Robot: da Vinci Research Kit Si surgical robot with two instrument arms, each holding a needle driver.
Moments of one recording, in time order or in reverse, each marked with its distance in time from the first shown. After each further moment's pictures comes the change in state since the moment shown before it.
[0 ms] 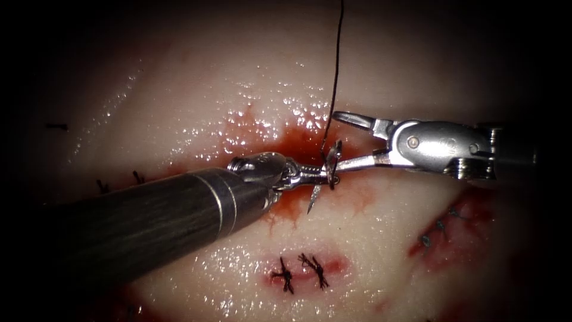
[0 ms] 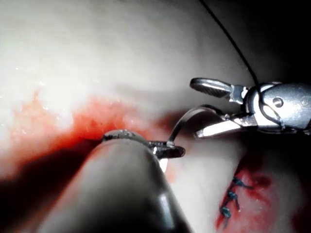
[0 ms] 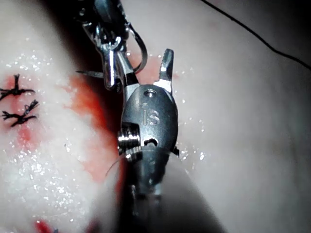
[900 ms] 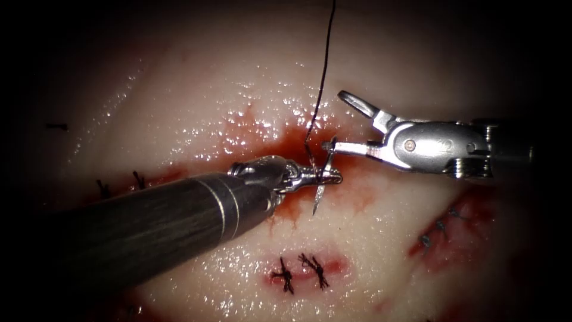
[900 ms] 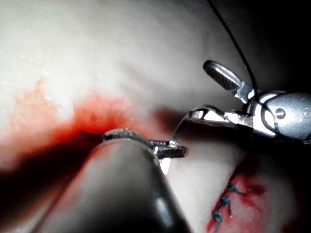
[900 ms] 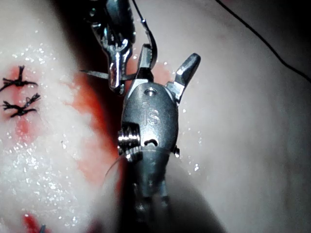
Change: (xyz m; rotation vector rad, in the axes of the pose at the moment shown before) right arm 0.001 -0.001 0.001 -0.110 0.031 -0.145; left arm 0.000 0.000 0.000 -0.100 0.081 -0.022
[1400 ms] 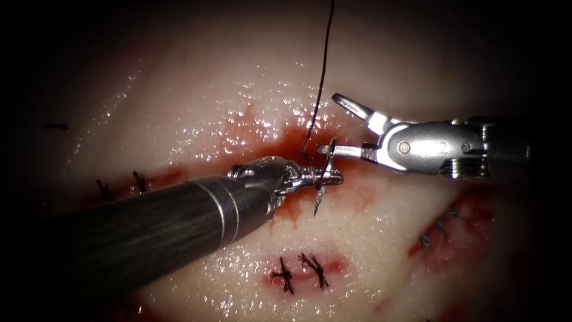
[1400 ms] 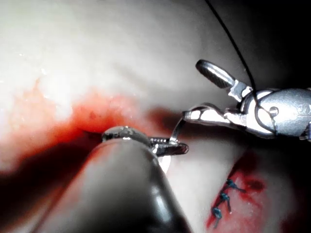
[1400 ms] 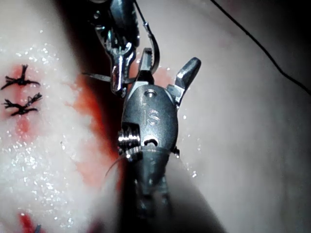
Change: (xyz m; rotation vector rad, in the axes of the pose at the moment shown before) right arm 0.000 -0.001 0.000 0.037 -0.026 -0.048; left arm 0.000 0.000 0.000 0.004 0.001 0.039
